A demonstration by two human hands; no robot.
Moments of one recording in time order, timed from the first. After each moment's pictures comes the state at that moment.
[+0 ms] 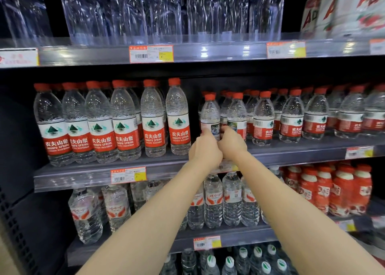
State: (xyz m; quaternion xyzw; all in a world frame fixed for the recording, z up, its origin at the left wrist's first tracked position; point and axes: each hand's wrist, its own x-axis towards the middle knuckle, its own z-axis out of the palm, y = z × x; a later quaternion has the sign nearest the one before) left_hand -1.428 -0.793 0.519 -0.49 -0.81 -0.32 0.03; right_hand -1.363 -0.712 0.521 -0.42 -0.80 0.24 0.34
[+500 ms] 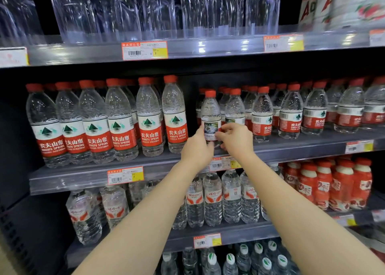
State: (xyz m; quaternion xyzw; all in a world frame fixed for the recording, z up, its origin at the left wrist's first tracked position) left_hand -1.454 -0.791 0.504 -0.53 -0.75 -0.40 0.02; right_hand -1.349 -0.705 0.513 -0.40 -0.73 0.29 0.47
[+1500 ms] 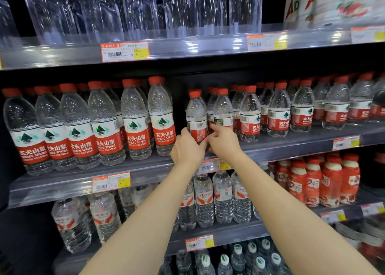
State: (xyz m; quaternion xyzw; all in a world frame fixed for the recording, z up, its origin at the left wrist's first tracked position) left_hand -1.445 -0.765 0.499 -0.41 -0.81 -0.42 0.07; right_hand -1.344 -0.707 0.515 -0.38 -0.76 0.33 0.40
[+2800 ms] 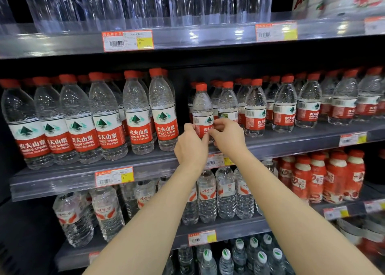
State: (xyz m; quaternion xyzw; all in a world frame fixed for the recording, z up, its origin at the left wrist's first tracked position) left_hand -1.435 -0.774 0.494 -0.39 -0.78 -0.47 0.10; right_hand -1.352 -0.701 0.506 -0.38 -0.74 0.32 0.46
